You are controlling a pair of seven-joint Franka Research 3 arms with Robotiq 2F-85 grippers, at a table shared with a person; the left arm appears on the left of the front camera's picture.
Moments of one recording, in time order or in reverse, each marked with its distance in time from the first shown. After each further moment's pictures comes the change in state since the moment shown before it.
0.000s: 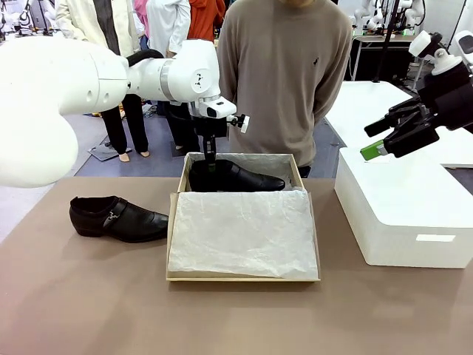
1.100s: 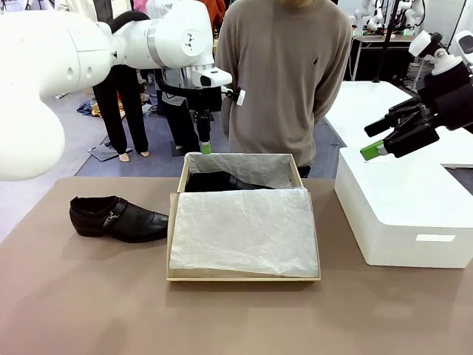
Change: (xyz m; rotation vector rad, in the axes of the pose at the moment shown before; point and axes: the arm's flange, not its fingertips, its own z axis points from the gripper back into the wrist) left arm -0.010 -0.021 0.081 -0.035 -0.008 0.054; right arm 0.000 0.000 0.000 0.000 0.000 0.000
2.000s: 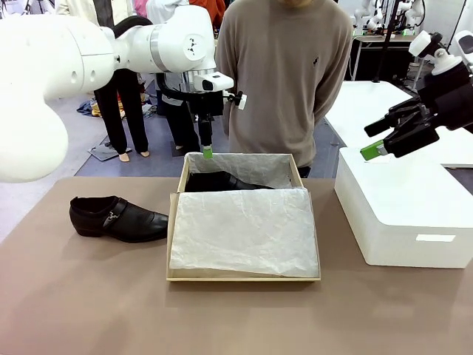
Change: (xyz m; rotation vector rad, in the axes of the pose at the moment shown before) left arm 0.006 0.002 -0.016 -0.016 0.006 -0.008; right arm 0.000 0.000 0.000 0.000 0.000 0.000
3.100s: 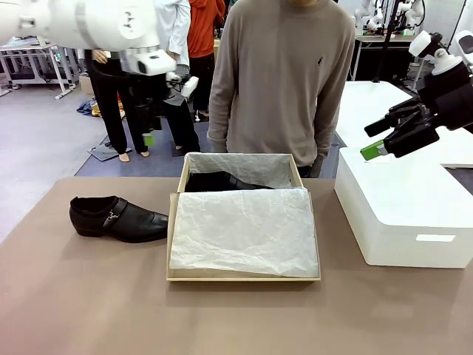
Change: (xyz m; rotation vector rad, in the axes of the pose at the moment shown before) left arm -0.129 -0.061 0.065 0.144 0.063 -0.107; right arm 0.000 0.000 0.000 0.000 0.001 0.000
